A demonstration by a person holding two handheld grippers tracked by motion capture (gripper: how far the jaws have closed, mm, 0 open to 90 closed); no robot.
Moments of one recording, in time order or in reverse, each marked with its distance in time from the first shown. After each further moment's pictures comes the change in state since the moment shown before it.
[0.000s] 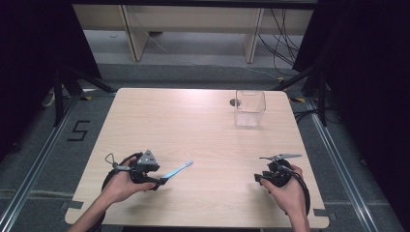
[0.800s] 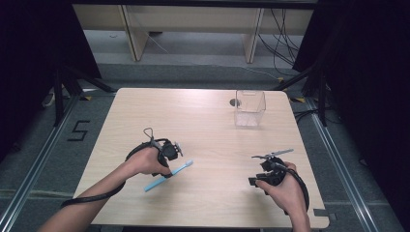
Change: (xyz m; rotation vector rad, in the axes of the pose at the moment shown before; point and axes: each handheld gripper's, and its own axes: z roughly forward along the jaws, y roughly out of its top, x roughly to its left) left arm 0.001 0.076 0.042 0.529 -0.032 0.178; right arm 0.021 0.013 -0.009 0.093 0.094 -0.040
